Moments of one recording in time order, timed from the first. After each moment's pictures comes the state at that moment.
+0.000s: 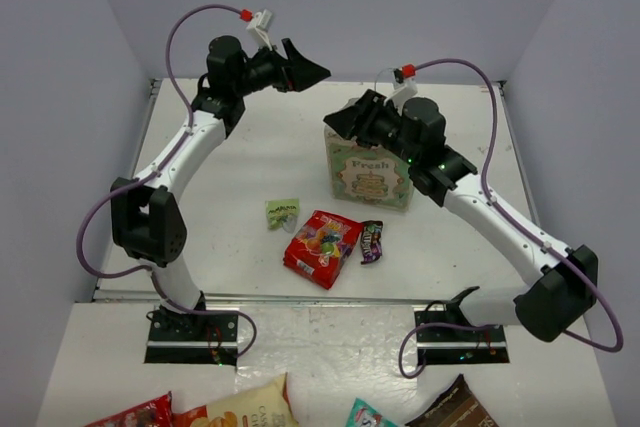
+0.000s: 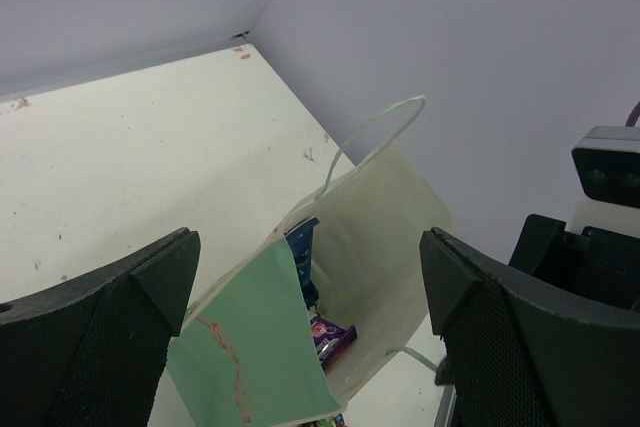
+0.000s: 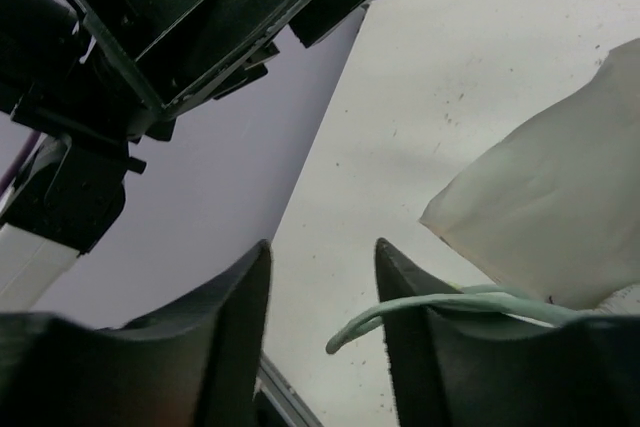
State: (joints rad) left arm -0.30 1.77 1.61 0.15 0.69 -0.64; right arm 0.58 1.32 1.19 0.02 -0.16 0.82
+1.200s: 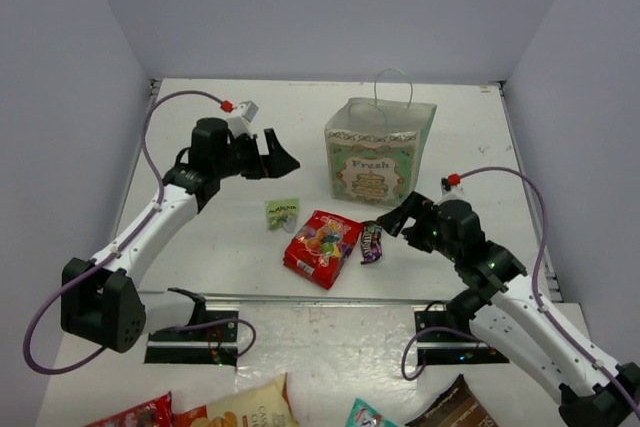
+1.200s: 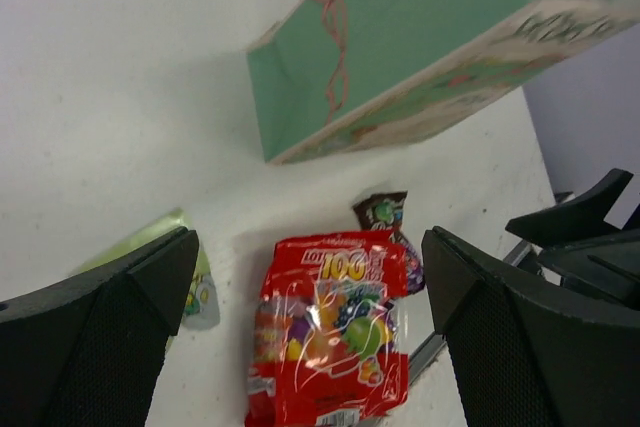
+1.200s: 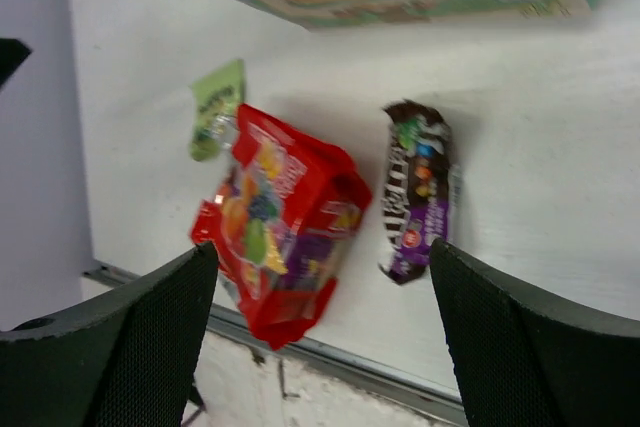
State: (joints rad) left arm -0.31 1.27 0.99 -0.18 0.48 -0.48; right arm 0.58 0.60 0.58 -0.47 0.04 0.93
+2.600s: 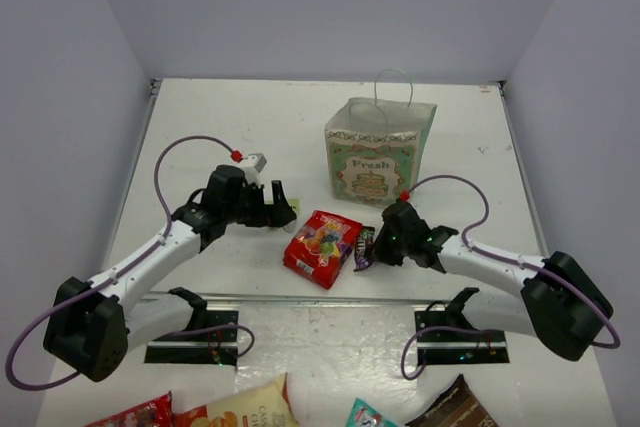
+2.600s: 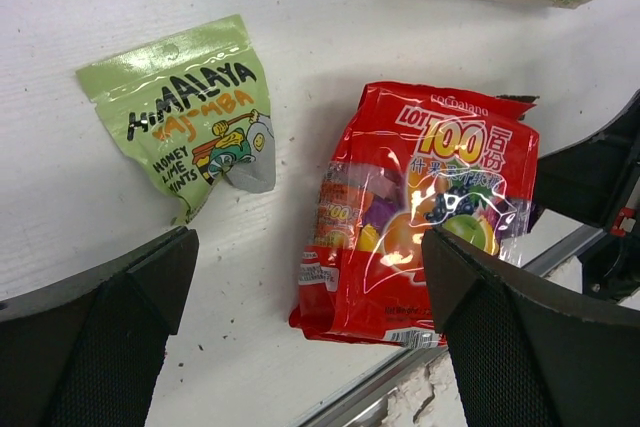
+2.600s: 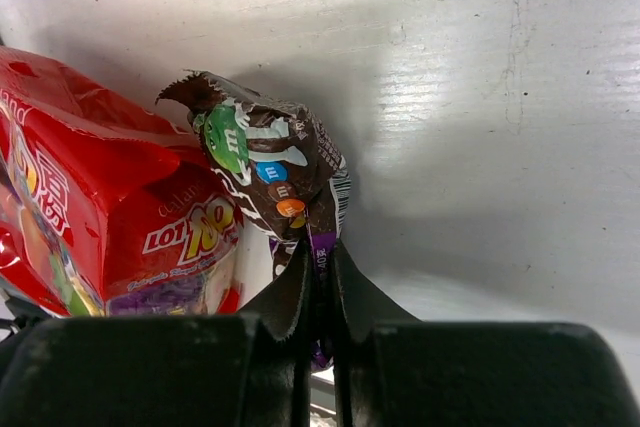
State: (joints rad) left arm -0.46 1.10 0.63 -0.26 0.25 -0.48; right arm 0.71 1.19 0.45 -0.24 -0.02 1.08
